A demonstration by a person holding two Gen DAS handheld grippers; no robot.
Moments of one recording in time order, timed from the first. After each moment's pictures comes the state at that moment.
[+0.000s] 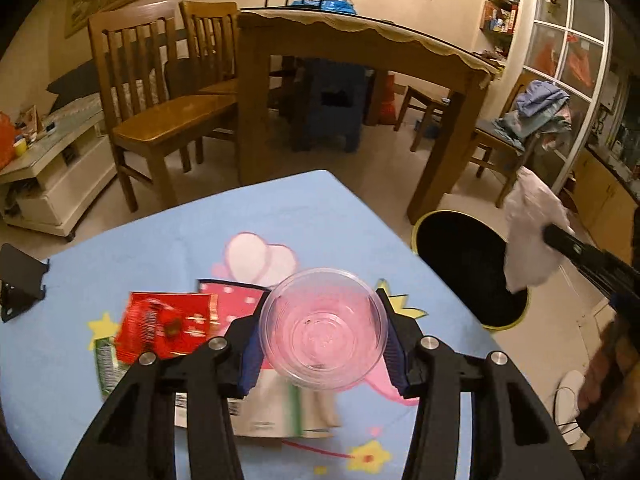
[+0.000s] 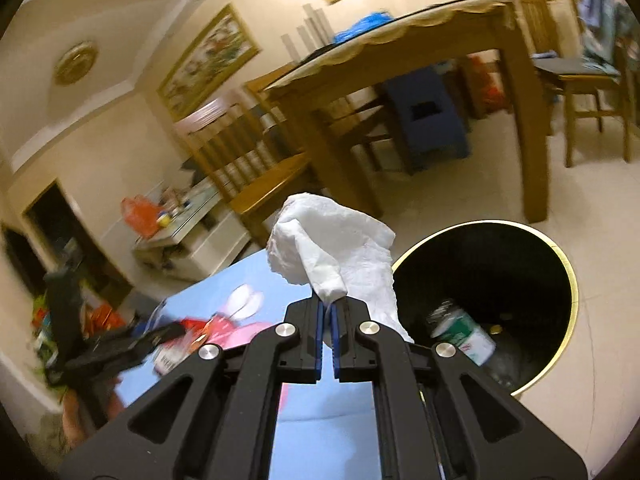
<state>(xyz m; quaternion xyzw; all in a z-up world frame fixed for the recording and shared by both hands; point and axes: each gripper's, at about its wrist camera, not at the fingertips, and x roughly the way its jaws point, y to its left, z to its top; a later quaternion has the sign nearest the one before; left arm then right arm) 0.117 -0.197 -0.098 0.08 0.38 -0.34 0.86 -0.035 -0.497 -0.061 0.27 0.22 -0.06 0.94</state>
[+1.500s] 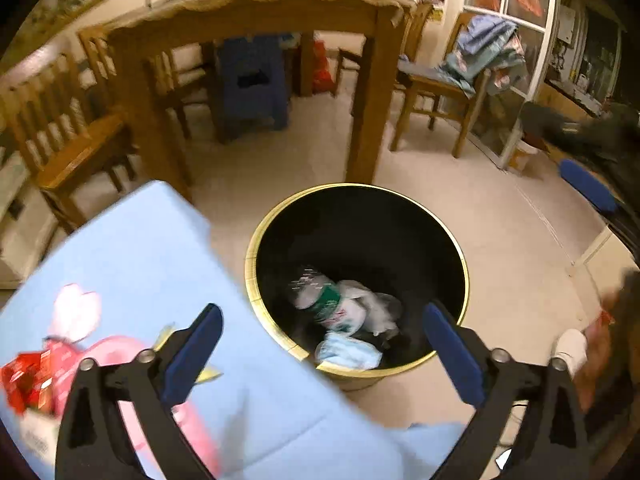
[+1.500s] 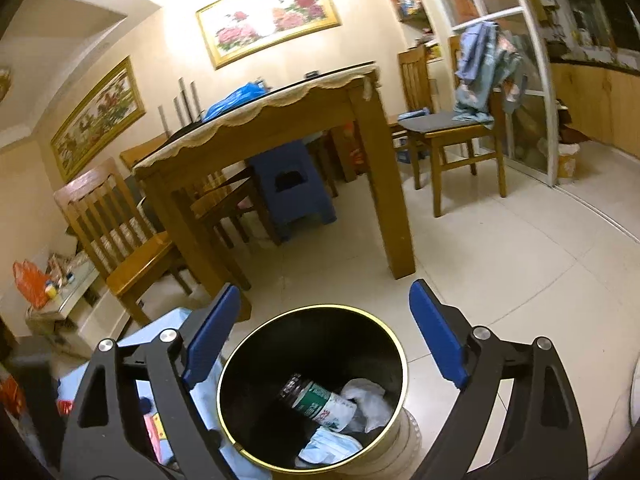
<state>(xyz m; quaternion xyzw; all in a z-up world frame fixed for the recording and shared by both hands) 0.053 -0.375 -0.129 0.17 0.38 -0.40 0.82 -0.092 -0.580 -0.051 0.22 0.16 -0.29 0.92</state>
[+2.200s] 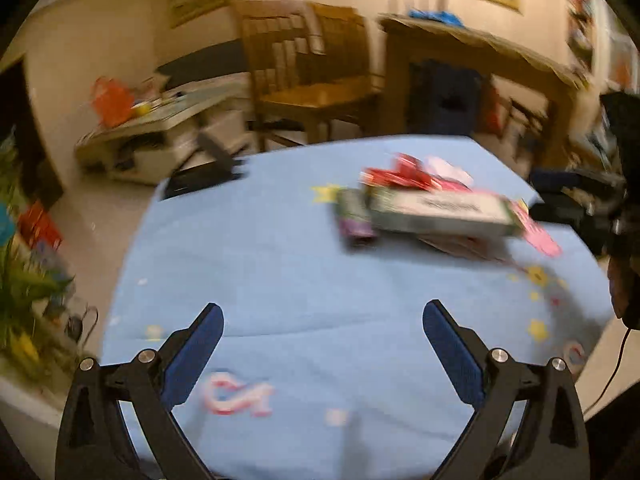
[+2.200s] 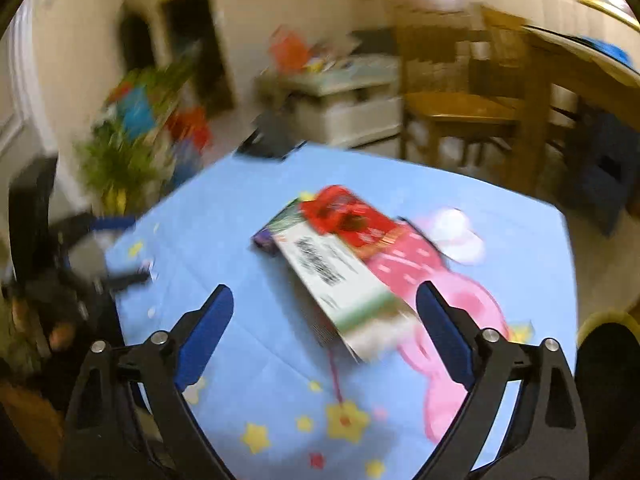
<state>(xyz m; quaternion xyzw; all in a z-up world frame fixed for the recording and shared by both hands) 0.050 0.034 -0.123 0.07 0.37 -0.14 0.92 0.065 -0.255 -0.081 -0.04 0.37 0.26 0.89</state>
